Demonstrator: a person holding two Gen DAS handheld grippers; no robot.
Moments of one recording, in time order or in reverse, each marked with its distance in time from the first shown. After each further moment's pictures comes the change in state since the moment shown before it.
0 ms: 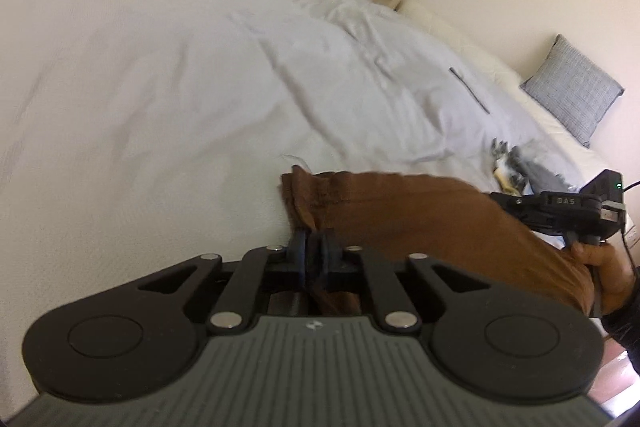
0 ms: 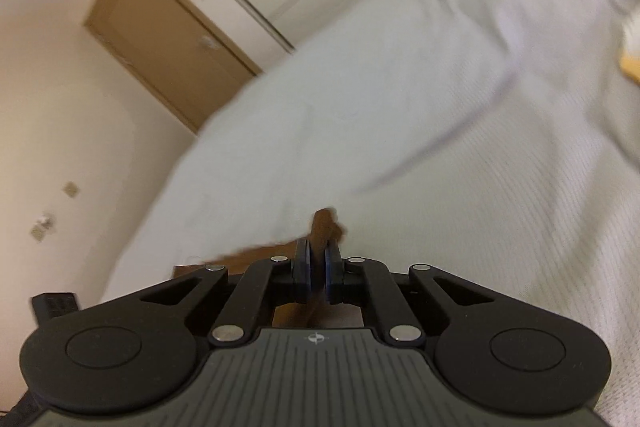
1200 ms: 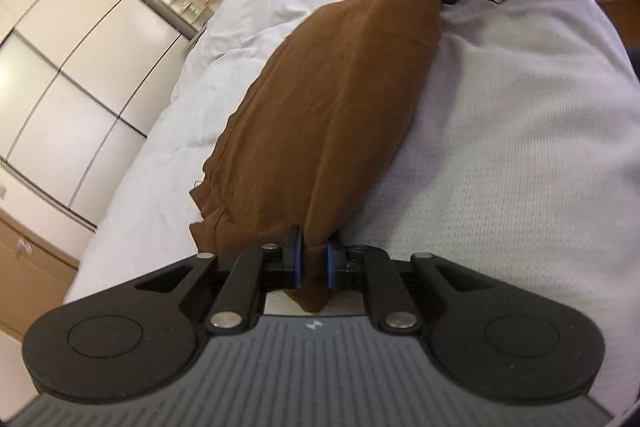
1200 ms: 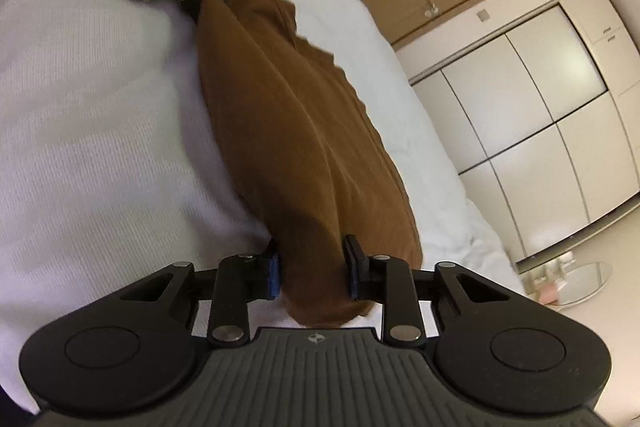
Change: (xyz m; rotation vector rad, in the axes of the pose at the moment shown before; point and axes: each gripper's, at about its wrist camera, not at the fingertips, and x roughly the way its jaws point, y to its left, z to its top) left arm -0.042 -0.141 -0.147 1.191 0.047 0.338; right arm -0.012 0.143 -0.219 -1.633 0.078 -0.476
